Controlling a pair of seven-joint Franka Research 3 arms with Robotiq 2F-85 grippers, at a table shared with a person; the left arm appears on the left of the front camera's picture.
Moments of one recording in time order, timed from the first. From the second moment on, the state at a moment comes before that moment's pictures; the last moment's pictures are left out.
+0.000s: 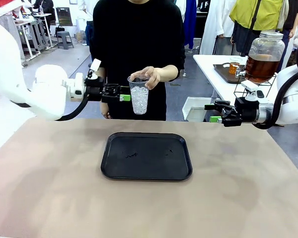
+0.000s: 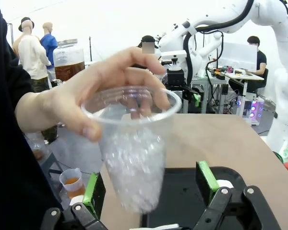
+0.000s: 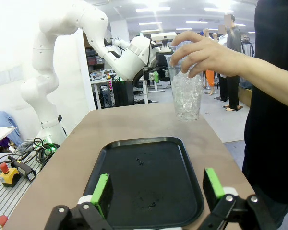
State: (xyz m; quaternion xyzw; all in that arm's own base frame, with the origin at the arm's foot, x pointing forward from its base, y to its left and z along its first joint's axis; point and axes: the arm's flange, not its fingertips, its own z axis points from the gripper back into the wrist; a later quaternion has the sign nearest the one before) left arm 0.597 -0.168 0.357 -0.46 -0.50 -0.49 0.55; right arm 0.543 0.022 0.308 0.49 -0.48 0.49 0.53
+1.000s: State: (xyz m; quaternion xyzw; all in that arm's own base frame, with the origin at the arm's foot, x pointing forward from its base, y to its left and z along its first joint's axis) left arm 0.548 -0.088 0.321 -0.45 -0.51 -0.50 0.54; right arm 0.543 0.022 0.308 0.49 -0.48 0.49 0.53
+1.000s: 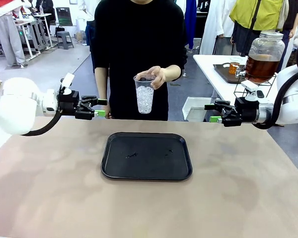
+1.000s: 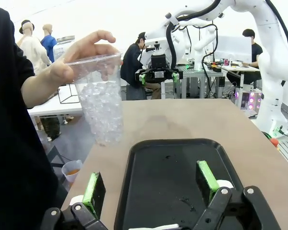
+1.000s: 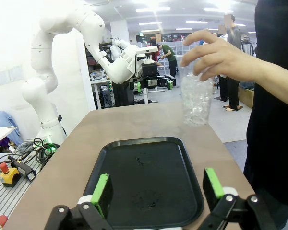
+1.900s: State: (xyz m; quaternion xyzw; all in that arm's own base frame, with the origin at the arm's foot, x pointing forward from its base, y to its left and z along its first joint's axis) left arm 0.548 -0.089 0.321 -0.45 -0.51 -0.50 0.54; right arm 0.543 0.022 0.308 0.49 -0.48 0.49 0.53
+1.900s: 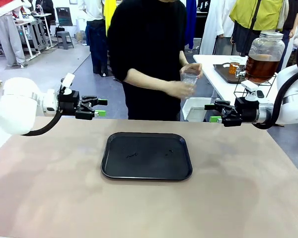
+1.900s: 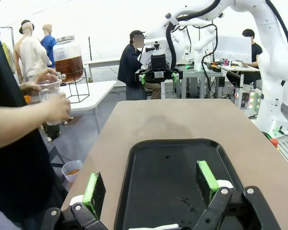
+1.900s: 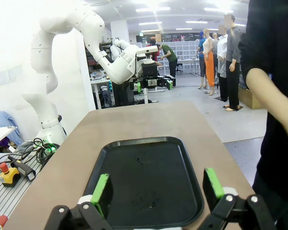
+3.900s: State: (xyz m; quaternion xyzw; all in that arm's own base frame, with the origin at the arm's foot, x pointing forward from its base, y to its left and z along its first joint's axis) left arm 0.548 -0.089 0.321 -0.45 -0.51 -0.50 0.54; right arm 0.543 0.022 0.308 0.49 -0.48 0.49 0.53
